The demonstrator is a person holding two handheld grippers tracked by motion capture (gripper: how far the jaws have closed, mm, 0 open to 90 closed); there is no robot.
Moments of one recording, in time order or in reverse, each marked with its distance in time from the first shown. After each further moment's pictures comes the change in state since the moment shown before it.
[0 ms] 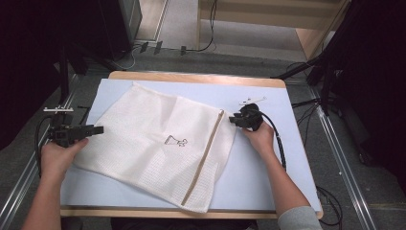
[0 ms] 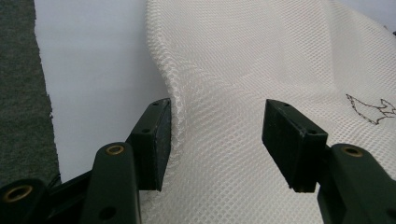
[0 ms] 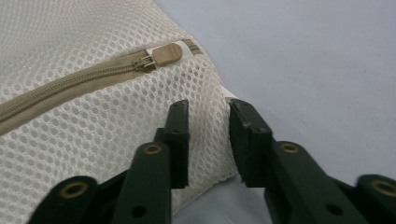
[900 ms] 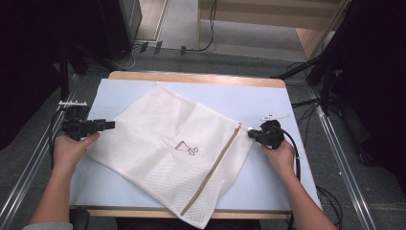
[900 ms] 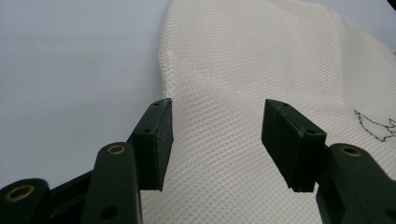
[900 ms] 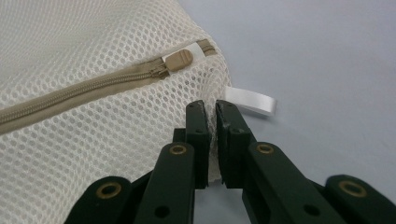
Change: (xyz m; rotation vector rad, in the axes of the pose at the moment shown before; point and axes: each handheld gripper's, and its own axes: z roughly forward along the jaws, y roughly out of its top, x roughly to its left) left arm -0.022 0.021 0.025 0.016 -0.056 0.069; right arm -0.004 -0.059 -0.064 0.023 -0.001 0.089
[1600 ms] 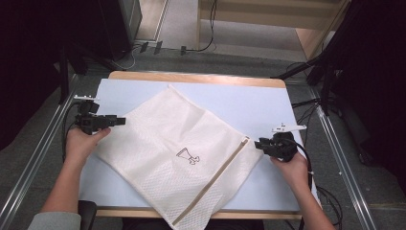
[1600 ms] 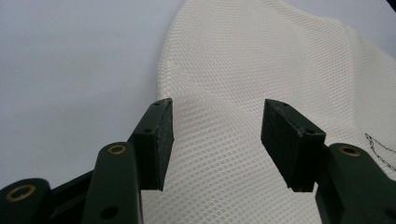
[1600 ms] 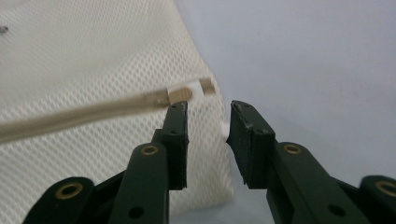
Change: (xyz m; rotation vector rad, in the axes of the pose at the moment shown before) left arm -0.012 0.016 0.022 0.028 -0.026 0.038; right arm 0.011 -0.026 -0.049 -0.041 0.025 -0.011
